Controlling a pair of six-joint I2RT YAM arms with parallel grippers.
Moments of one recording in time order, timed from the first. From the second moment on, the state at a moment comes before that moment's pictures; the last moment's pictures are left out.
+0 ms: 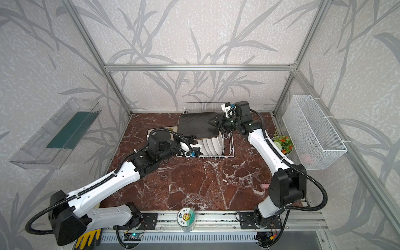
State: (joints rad) left arm -0.75 1.20 1.01 -0.08 0.04 1.22; right arm 0.29 1.58 1.43 -0.39 -0.80 0.82
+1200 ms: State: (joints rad) left arm -0.78 1.21 0.92 0.07 -0.03 1.21; right arm 0.30 1.61 1.41 -0.36 -0.81 0.90
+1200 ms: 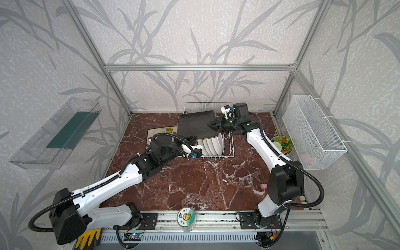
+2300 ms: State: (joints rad) left arm -0.74 1.17 0.89 0.15 -0.06 1.16; right arm 0.23 1.60 1.25 0.01 -0.70 1.22
